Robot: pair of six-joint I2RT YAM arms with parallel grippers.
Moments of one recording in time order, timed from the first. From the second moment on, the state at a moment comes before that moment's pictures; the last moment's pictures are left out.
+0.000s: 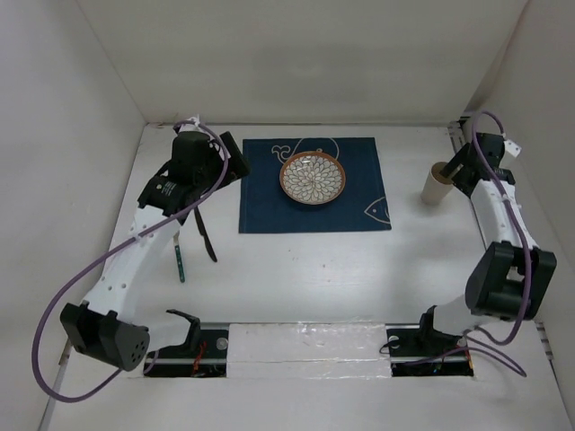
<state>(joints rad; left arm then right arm) -0.34 1.23 1.30 -0.64 -0.10 -0.67 -0.23 1.45 1.22 -0.53 0.36 0.49</state>
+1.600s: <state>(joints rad) -0.32 1.06 1.07 -0.62 -0.10 -0.47 0.07 2.41 2.32 -0.71 0.13 0.40</state>
